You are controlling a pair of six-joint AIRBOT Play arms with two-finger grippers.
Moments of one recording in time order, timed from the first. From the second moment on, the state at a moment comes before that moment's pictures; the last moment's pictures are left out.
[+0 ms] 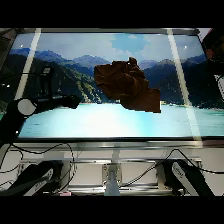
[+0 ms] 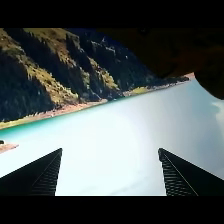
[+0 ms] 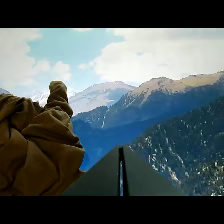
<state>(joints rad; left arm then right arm) -0.17 -0.89 0.77 1.09 -0.79 -1.25 -0.32 -0.87 1.17 -1.13 0.84 1.16</state>
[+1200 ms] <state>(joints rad) -0.57 -1.46 0.88 0.45 -0.26 -1.25 -0.32 -0.87 1.17 -1.13 0.84 1.16</state>
